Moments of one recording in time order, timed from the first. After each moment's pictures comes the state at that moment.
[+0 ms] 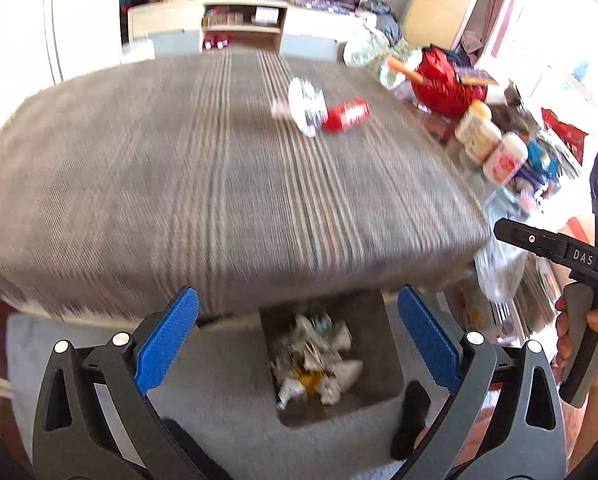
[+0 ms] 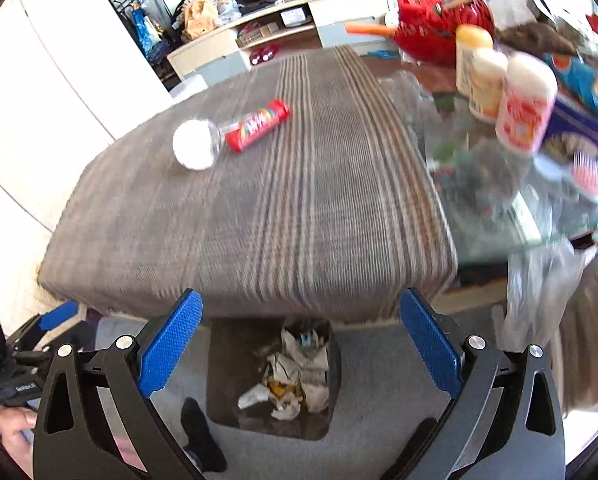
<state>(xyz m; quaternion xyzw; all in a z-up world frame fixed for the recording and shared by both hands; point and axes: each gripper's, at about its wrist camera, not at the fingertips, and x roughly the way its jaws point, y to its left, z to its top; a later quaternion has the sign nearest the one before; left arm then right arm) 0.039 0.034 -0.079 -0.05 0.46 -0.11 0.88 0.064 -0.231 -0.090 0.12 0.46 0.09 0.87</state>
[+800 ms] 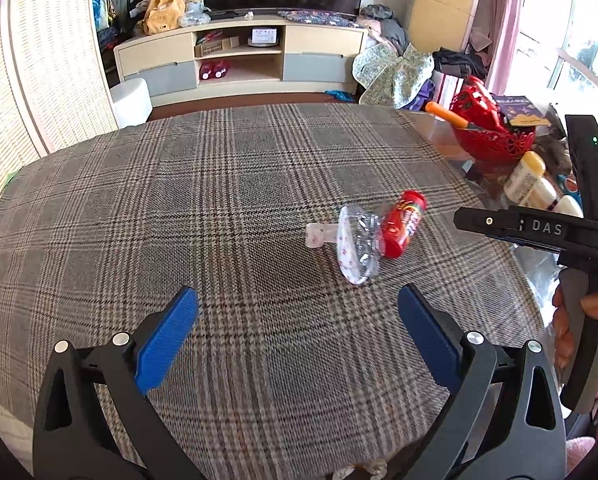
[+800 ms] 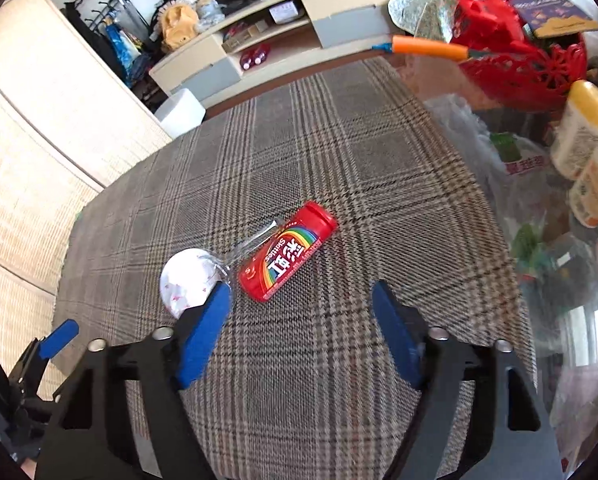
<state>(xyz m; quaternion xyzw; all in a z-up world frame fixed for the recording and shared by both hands) 0.211 0.034 -0.061 0.01 0.44 -0.10 0.89 0.258 -0.188 -0.093 0.17 0.49 0.08 0.85</state>
